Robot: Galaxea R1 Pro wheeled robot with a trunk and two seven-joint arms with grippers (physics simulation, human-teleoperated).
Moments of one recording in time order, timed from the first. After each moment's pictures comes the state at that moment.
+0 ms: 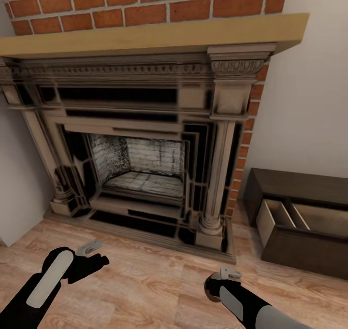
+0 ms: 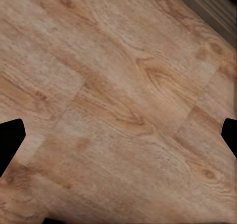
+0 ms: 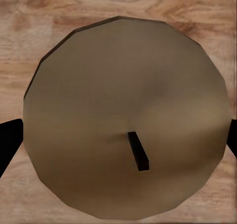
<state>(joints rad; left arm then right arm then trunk) -0.36 0.28 -0.12 -1.27 1.12 0.93 0.68 -0.61 0.00 0.77 -0.32 -0.96 0.19 -0.31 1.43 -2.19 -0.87</state>
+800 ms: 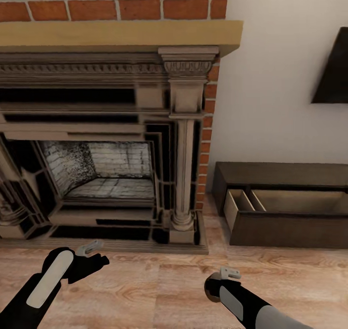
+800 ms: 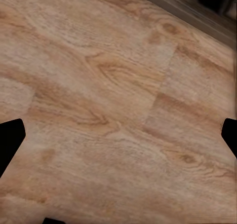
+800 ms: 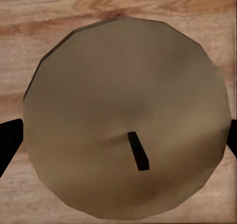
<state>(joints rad) -0.36 0.28 -0.12 -1.27 1.12 0.93 0.68 -0.61 0.00 0.77 -0.32 -0.96 0.20 -0.31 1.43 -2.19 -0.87</state>
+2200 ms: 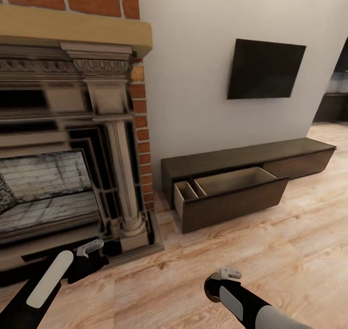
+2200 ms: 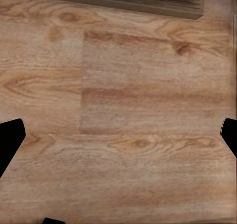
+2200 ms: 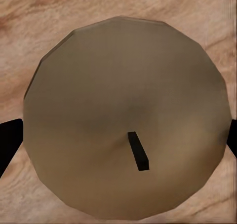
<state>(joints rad) -0.36 0.28 -0.12 -1.27 1.12 0.93 0.68 -0.61 0.00 0.77 -0.32 -0.96 0.19 -0.31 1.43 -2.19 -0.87</state>
